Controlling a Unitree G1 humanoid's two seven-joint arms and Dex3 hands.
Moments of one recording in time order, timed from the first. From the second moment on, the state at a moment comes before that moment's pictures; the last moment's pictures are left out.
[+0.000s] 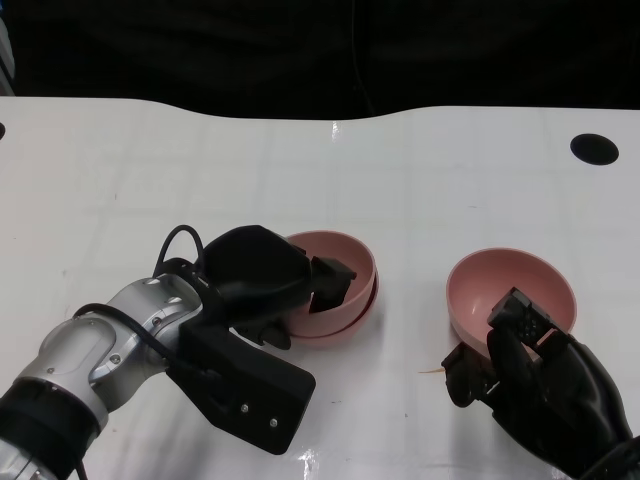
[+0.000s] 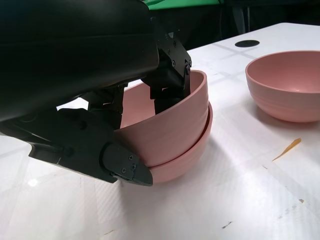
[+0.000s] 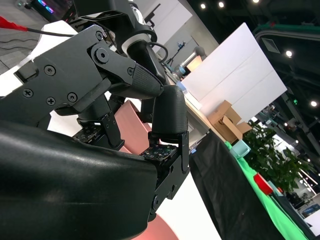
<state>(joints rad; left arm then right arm) -0.61 0.34 -0.56 0.53 0.83 -0.49 -0.07 0.08 0.08 -0.14 -0.02 0.69 0.37 0.48</state>
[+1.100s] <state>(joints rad) -0.40 0.46 -0.44 0.27 0.82 -0.47 0.09 0.08 0.08 -0.15 -0.01 0.69 0.37 0.49</state>
